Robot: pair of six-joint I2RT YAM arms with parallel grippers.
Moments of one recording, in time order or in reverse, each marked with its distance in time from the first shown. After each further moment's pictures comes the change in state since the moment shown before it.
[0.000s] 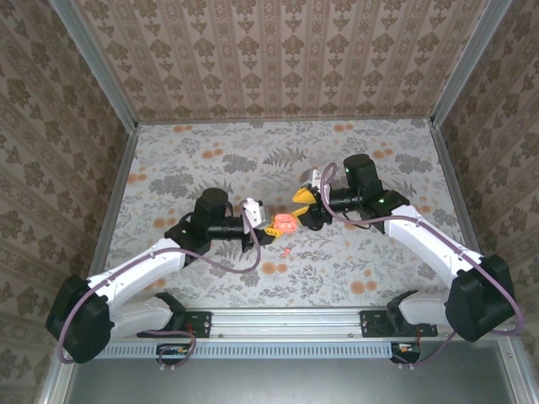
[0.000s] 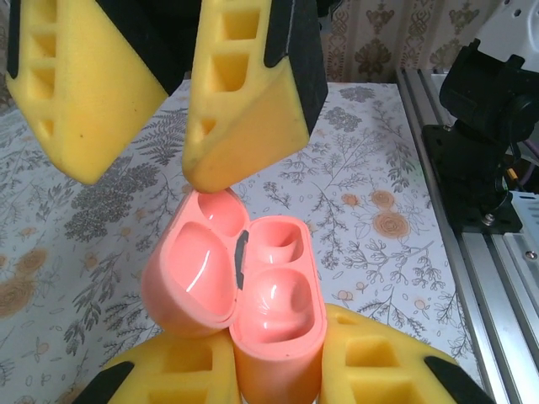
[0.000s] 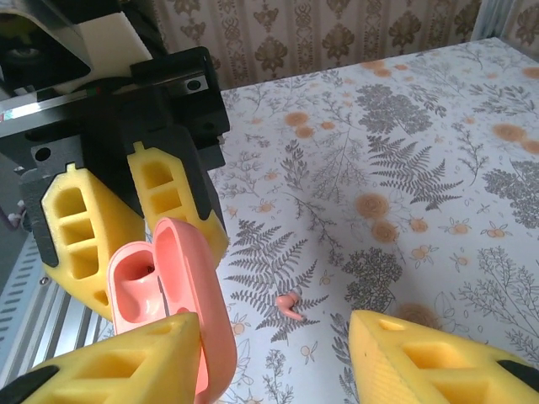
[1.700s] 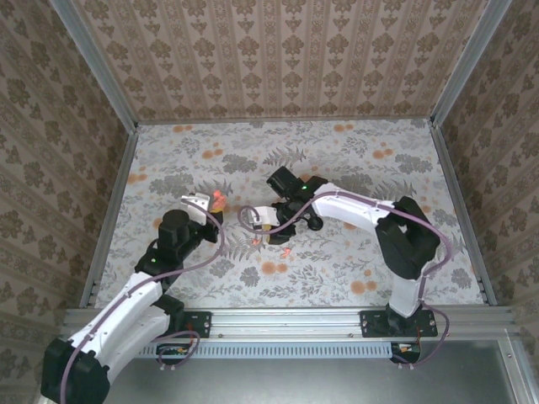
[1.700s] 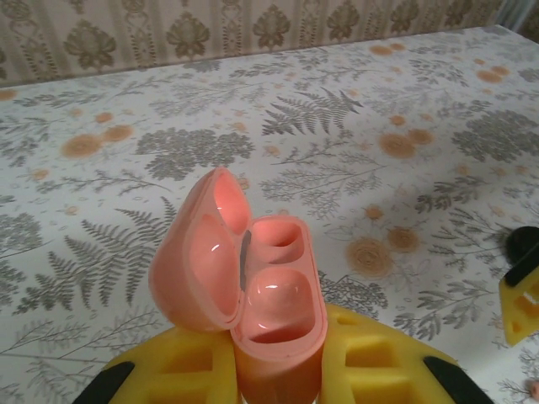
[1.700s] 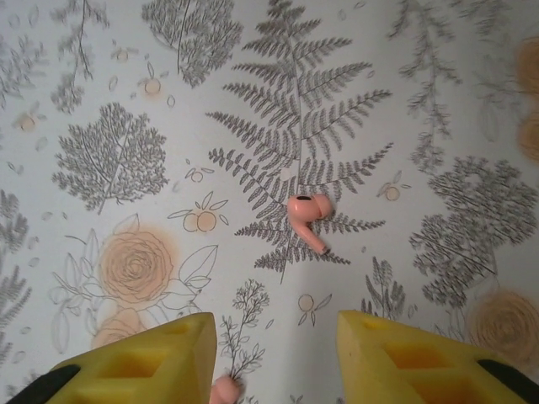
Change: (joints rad) left arm 0.264 -0.386 -0.267 -0.071 -0.706 -0.419; right arm 0.328 0.582 0.443 -0.473 0.446 -0.523
